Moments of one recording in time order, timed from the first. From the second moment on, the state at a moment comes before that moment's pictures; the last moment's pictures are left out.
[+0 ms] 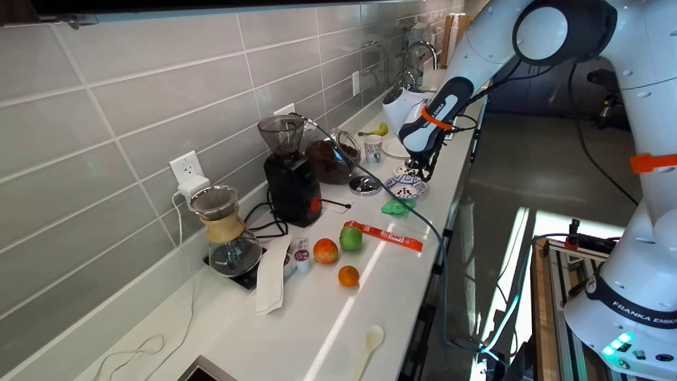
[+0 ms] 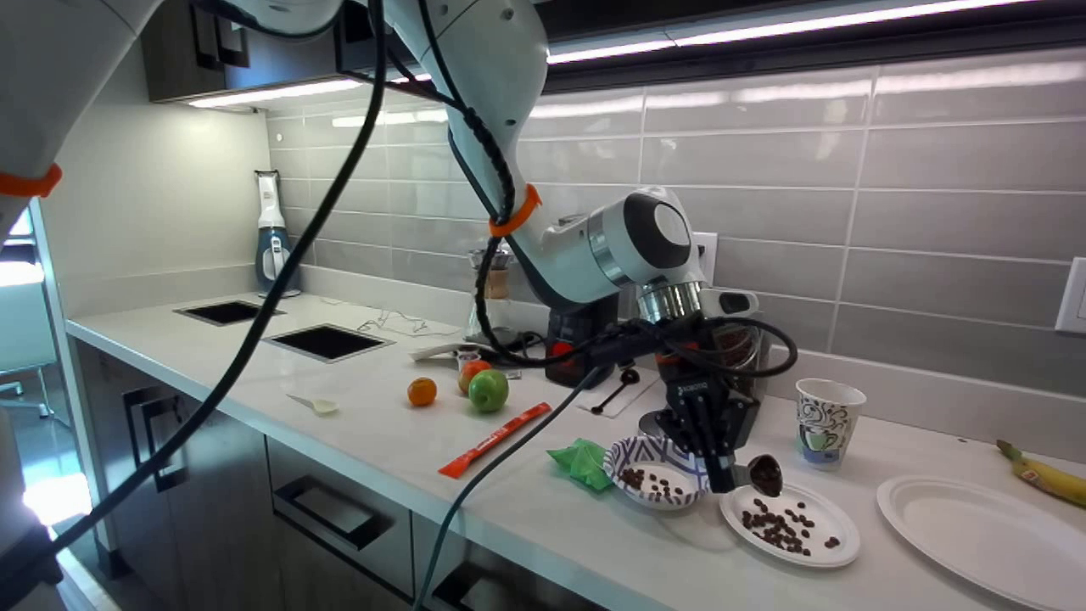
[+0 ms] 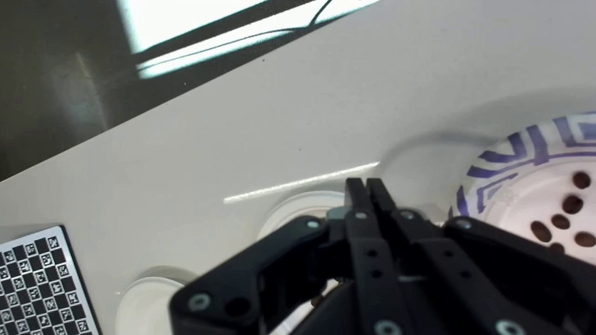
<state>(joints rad) -0.31 0.53 -0.26 -1.90 -0.56 2.32 0.20</state>
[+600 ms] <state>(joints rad) -0.34 0.53 -0.27 -1.90 -0.35 2.40 0.04</state>
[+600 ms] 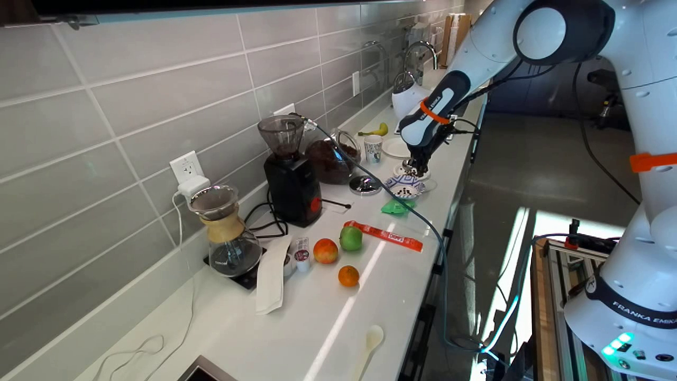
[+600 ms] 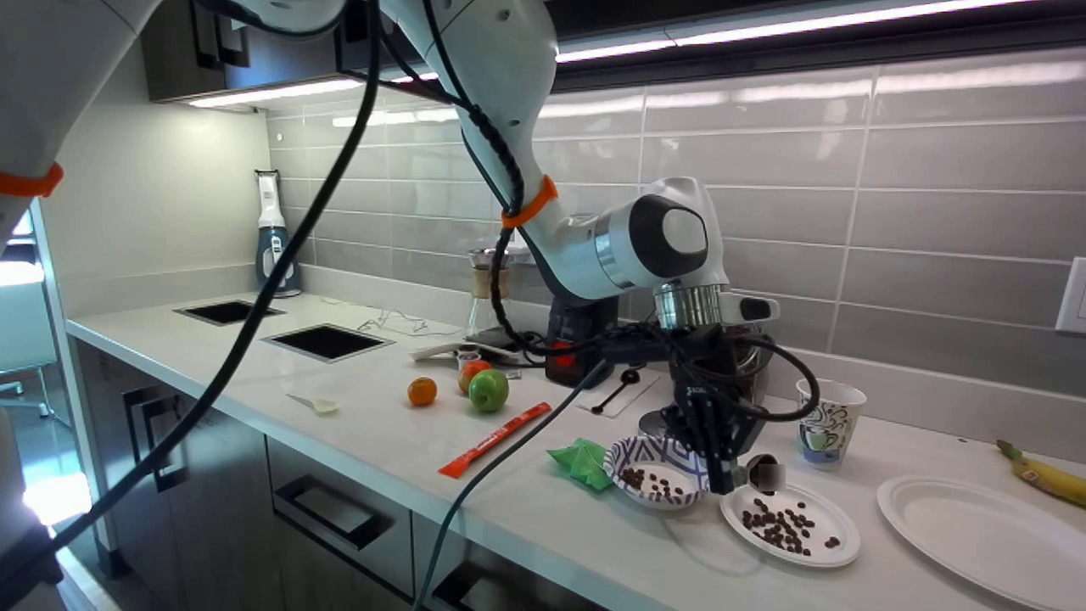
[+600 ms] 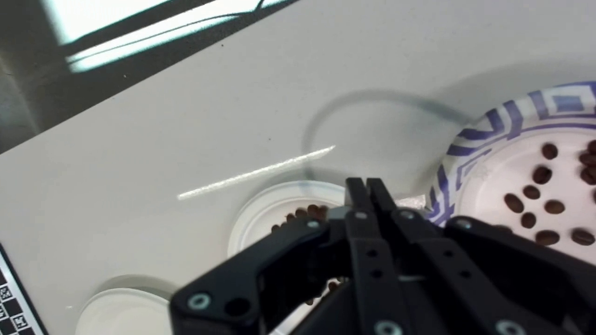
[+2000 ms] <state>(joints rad) -0.51 0.52 -0.19 -1.86 0.03 2.41 -0.38</state>
